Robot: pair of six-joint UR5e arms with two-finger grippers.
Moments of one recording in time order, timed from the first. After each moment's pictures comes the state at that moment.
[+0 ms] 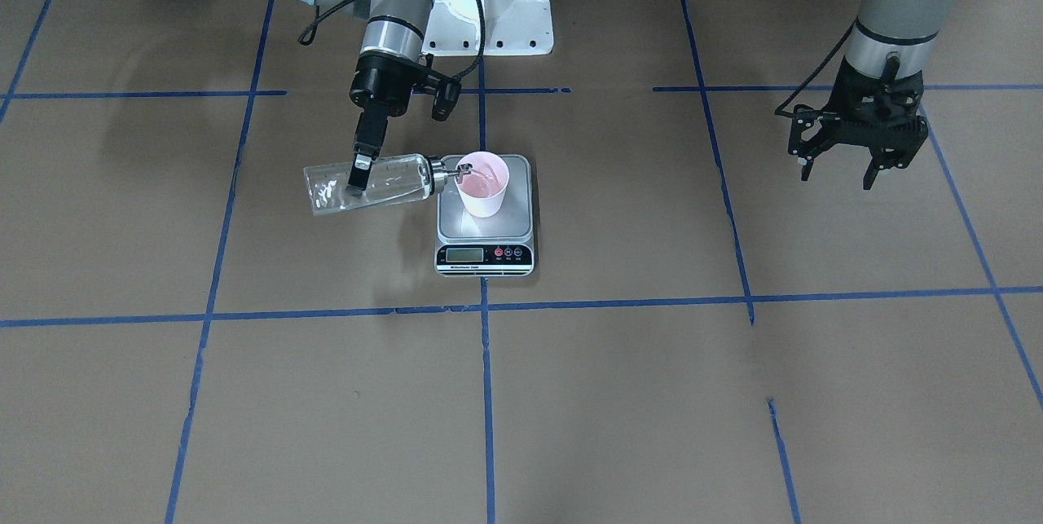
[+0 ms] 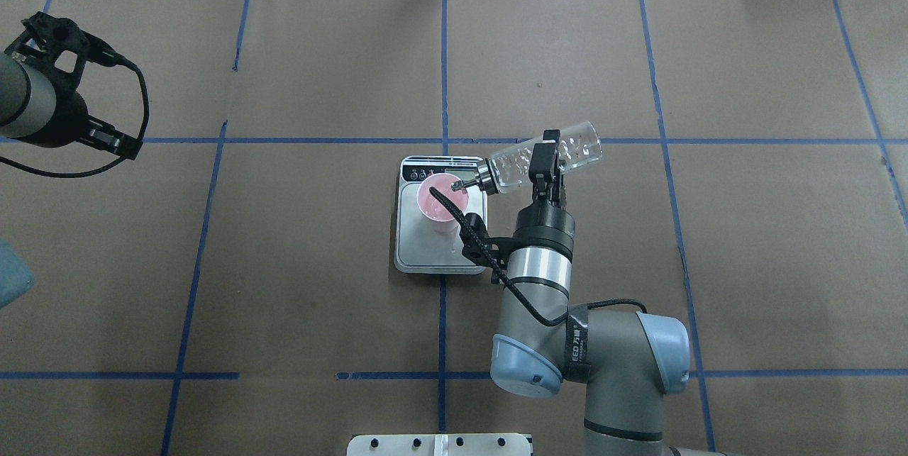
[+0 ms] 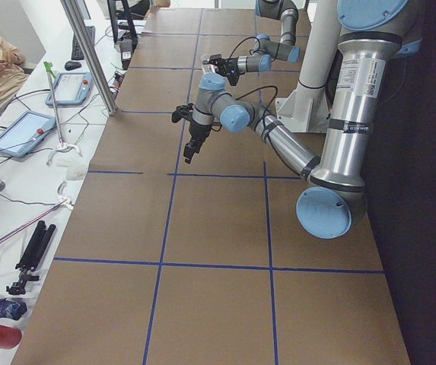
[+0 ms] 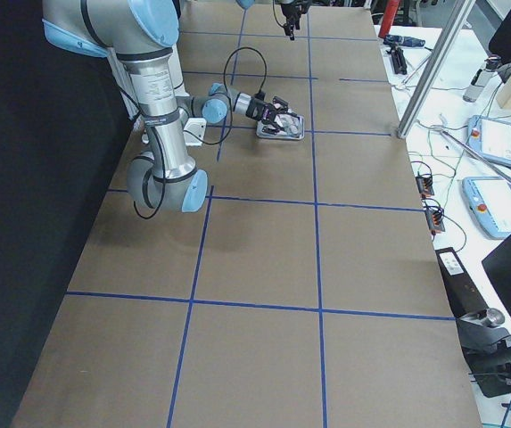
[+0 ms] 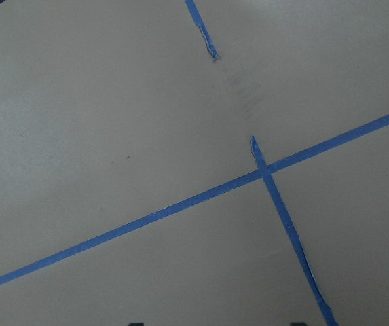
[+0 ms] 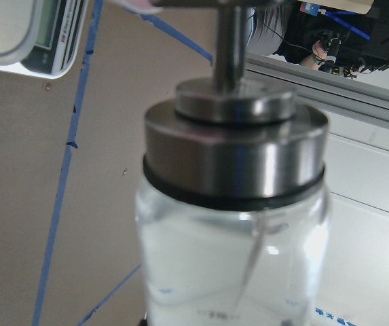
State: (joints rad) left arm -0.89 -1.71 -2.06 -1.58 -1.84 -0.50; right arm 0.20 -1.09 1.79 -1.77 0.37 -0.08
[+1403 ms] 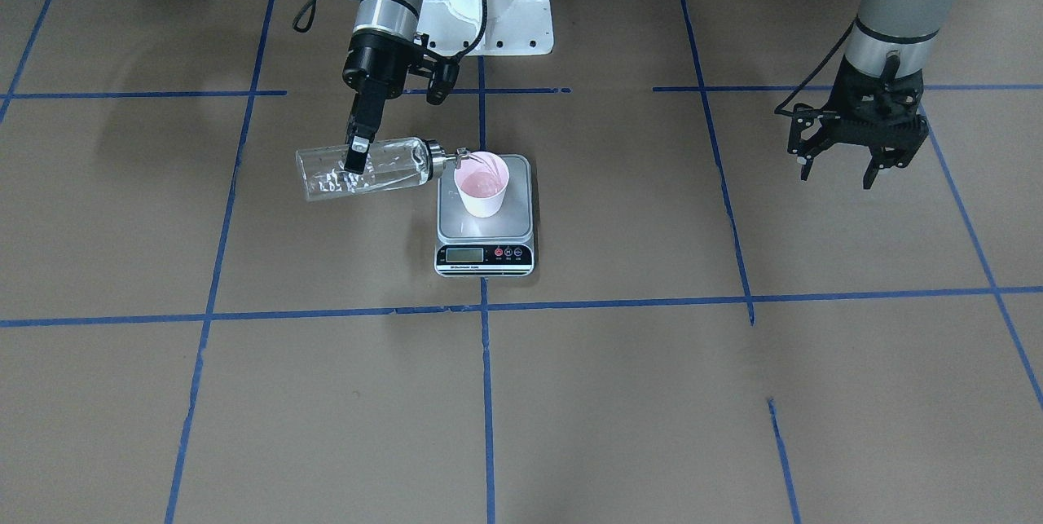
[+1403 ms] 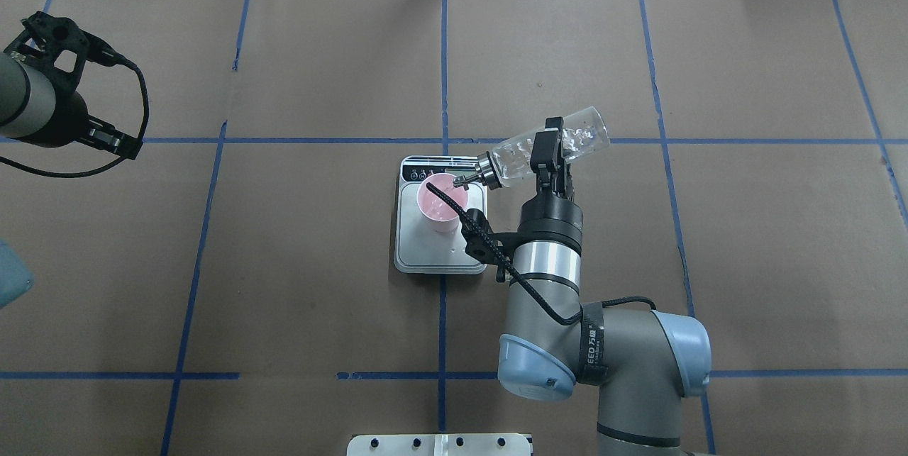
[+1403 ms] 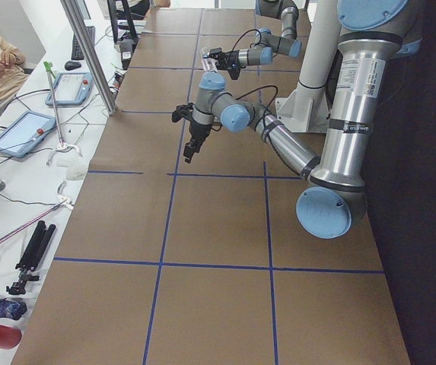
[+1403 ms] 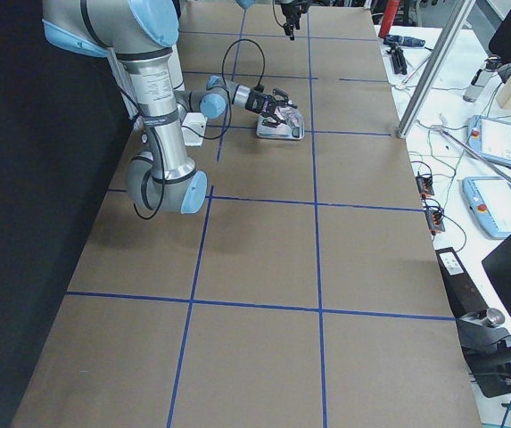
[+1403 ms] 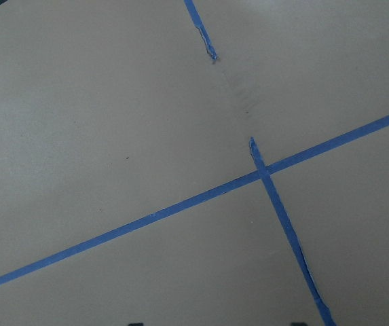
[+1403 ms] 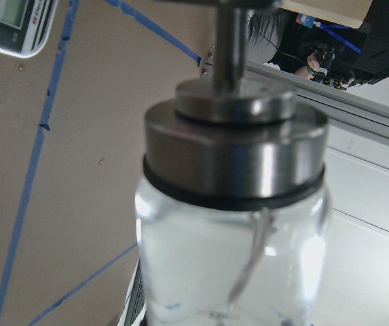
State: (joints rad) left arm -0.89 -1.71 -2.06 -1.58 -1.84 -0.50; right arm 0.20 -1.11 1.87 -1.77 0.36 -0.20
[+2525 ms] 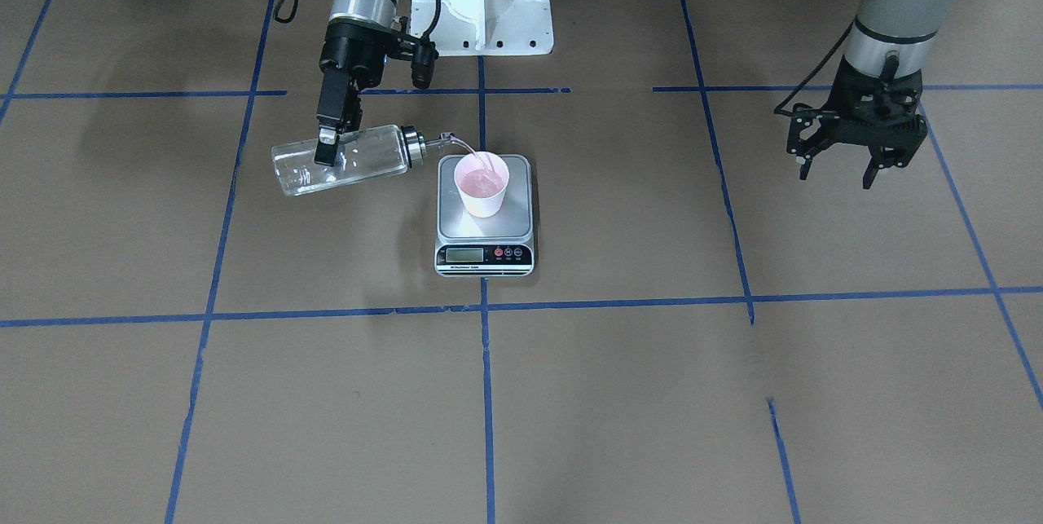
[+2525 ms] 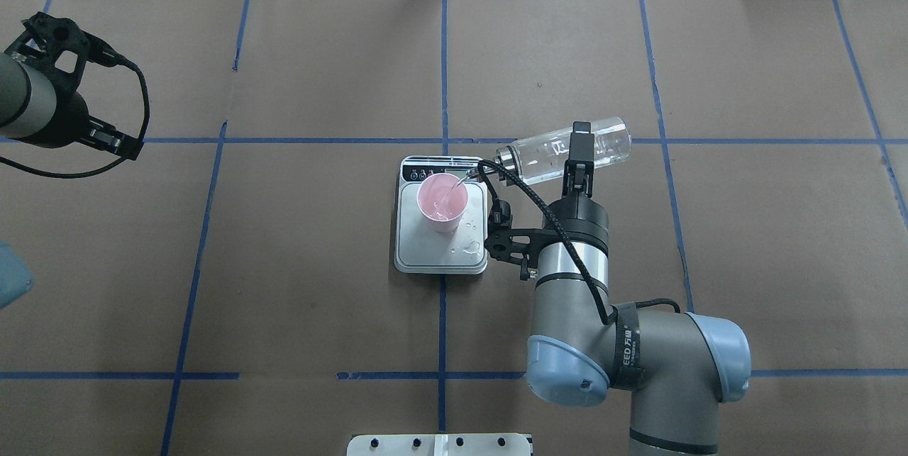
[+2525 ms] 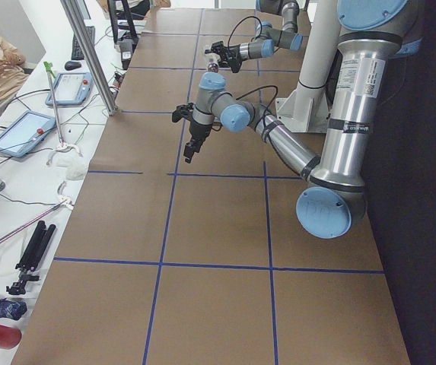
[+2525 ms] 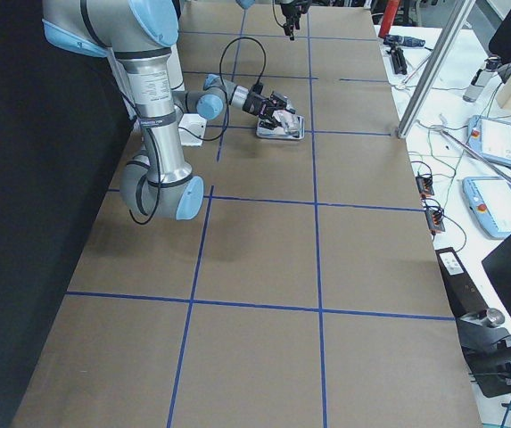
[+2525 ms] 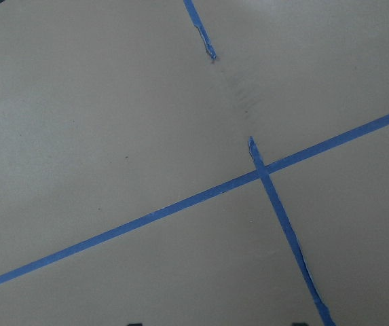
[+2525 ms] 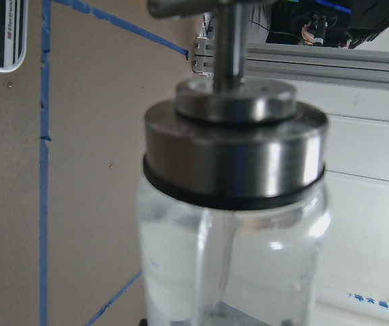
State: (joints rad) left arm -0.89 -1.72 -2.06 -1.58 -1.84 -0.50; right arm 0.20 -1.17 1.95 -1.76 0.44 0.05
